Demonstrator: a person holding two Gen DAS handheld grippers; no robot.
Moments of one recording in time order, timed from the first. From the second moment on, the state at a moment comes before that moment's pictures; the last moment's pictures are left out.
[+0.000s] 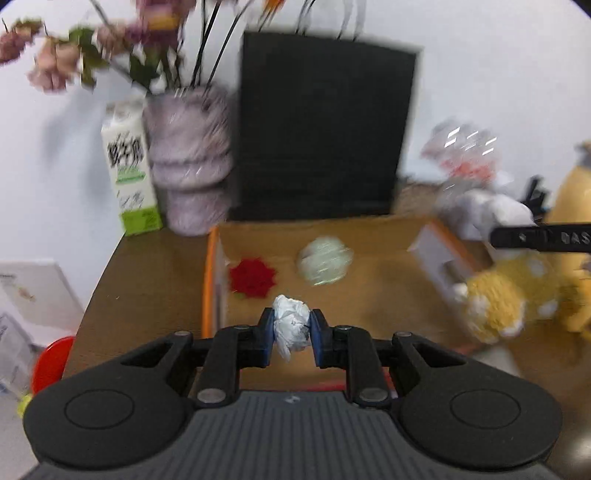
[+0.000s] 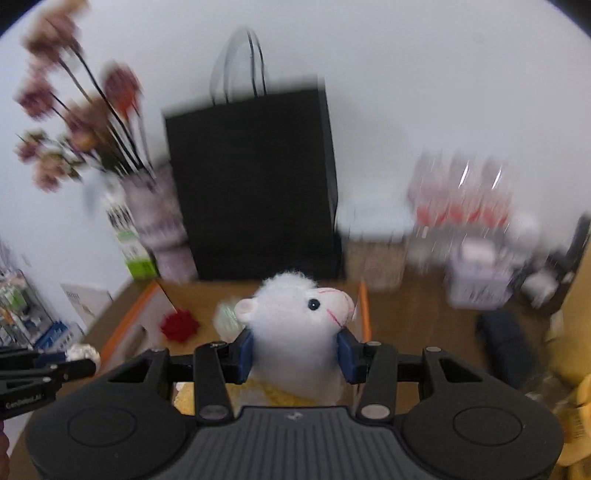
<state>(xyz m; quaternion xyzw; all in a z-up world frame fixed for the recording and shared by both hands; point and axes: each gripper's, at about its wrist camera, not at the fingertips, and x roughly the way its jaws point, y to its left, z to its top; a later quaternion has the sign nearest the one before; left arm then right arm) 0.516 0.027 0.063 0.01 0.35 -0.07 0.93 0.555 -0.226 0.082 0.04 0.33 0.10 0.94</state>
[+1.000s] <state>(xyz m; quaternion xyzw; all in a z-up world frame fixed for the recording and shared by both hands) 0.477 0.044 0.113 0.02 0.40 -0.09 0.91 0.510 -0.210 0.098 -0.01 0.37 0.05 0.93</state>
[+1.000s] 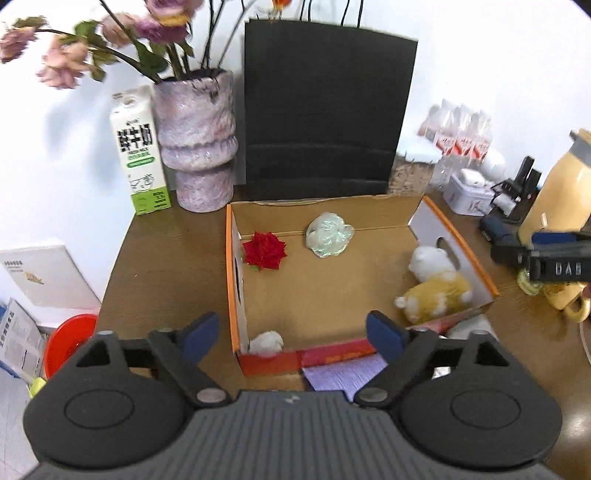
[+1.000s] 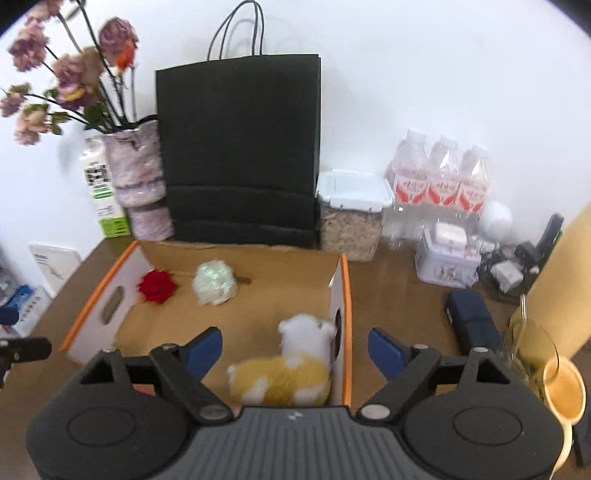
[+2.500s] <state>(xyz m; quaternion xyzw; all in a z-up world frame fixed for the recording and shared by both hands) 0.055 -0.006 0.015 0.11 0.17 -0.04 0.98 0.090 -0.235 0.023 0.01 0.29 0.14 0.95</state>
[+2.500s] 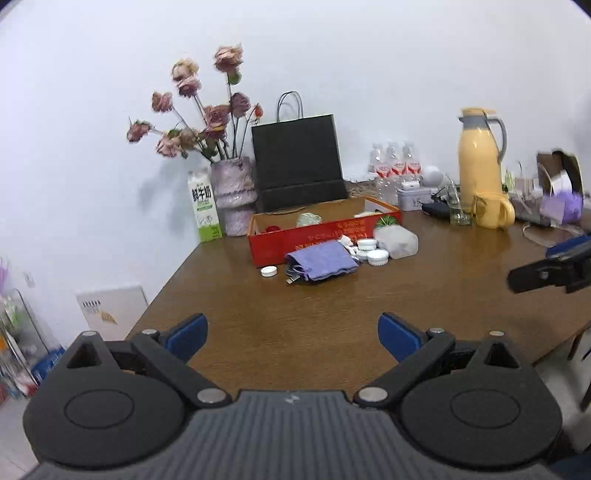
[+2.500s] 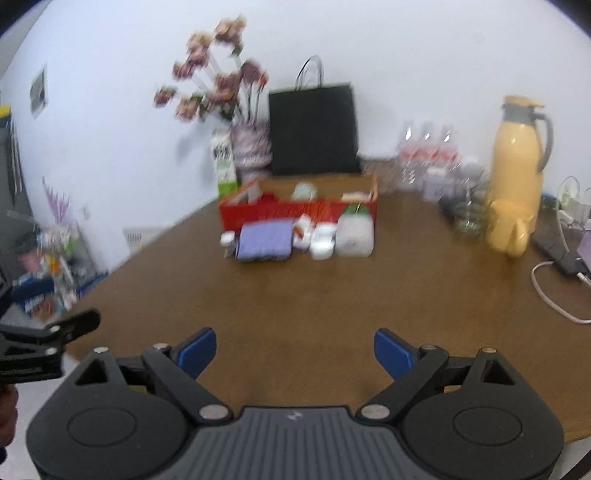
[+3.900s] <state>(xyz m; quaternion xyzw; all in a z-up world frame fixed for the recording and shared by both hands) 0.237 -0.007 0.015 0.01 0.27 -0.09 0.96 0.194 -0.254 -0.004 0.03 0.30 0.07 0.95</state>
